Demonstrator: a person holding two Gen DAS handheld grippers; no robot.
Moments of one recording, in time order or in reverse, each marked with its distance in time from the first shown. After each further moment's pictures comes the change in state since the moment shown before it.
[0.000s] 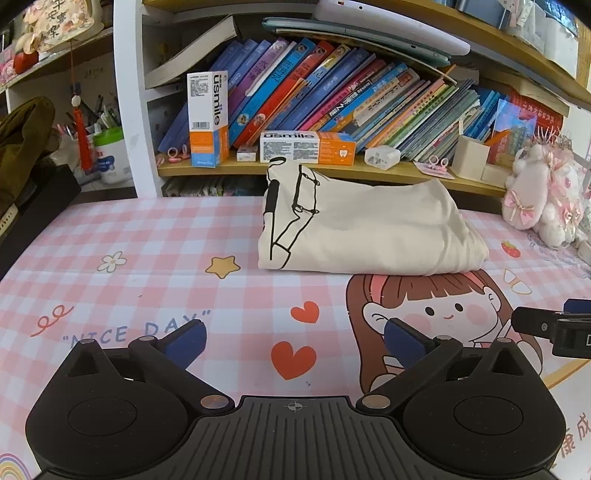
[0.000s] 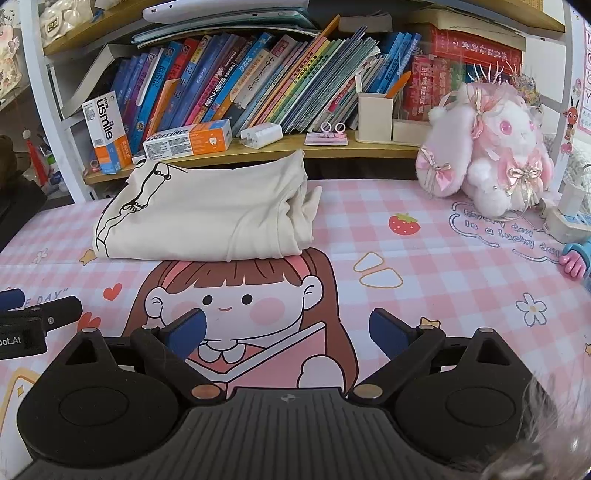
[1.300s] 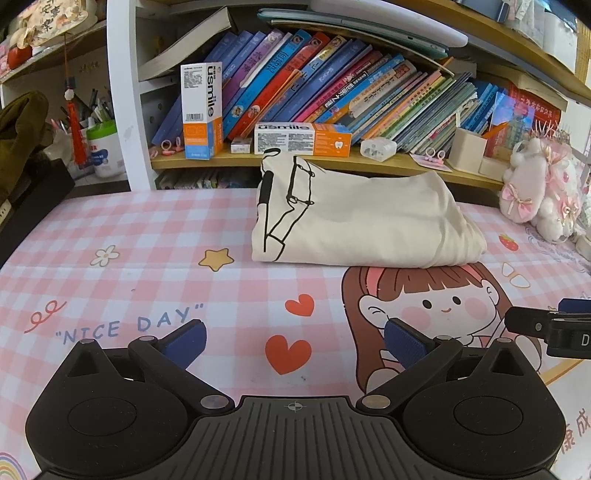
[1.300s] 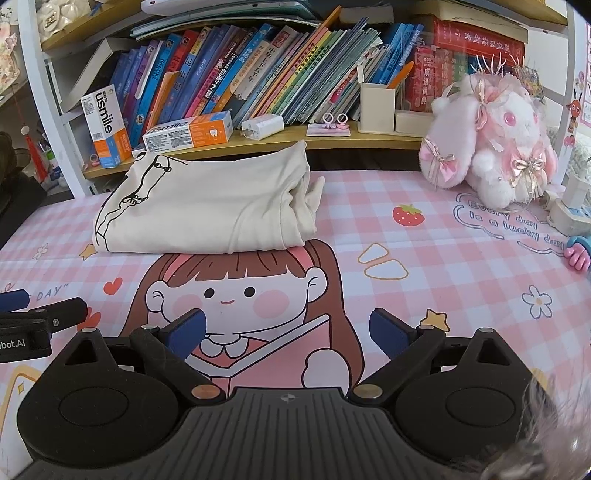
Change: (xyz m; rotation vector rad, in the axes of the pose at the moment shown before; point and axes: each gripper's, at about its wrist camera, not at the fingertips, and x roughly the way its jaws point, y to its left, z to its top) left arm 0.005 -0.002 -0.003 0.000 0.018 -0.010; right arm 0.005 0.000 -0.001 0.000 0.029 0.010
